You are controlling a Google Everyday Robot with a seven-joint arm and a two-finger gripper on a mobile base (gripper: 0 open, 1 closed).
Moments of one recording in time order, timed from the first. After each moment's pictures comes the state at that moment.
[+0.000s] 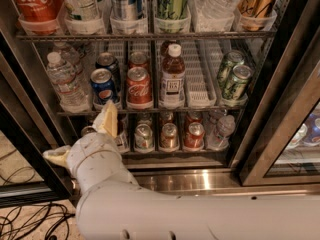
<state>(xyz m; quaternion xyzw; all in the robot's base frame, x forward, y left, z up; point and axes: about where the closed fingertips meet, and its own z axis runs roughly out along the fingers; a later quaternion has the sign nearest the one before) 0.476 0.175 0.846 -0.33 0.69 0.04 0.64</state>
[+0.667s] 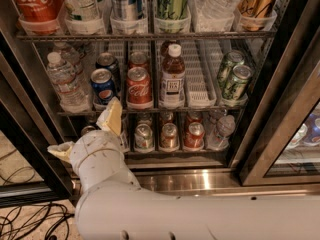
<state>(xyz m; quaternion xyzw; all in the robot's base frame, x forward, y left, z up) 0.484 0.162 0.853 -0.31 0.69 0.02 0.65</state>
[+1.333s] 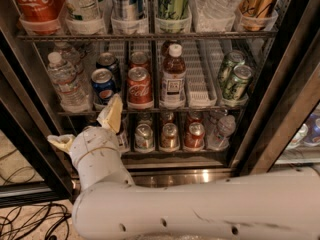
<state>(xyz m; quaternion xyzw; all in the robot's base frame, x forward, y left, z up) 0.503 0.167 0.854 -0.26 0.68 0.02 0.69</state>
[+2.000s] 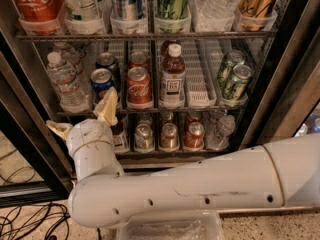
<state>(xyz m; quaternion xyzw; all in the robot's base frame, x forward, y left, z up) 0.538 0.180 0.859 -0.22 0.64 0.02 0.74</state>
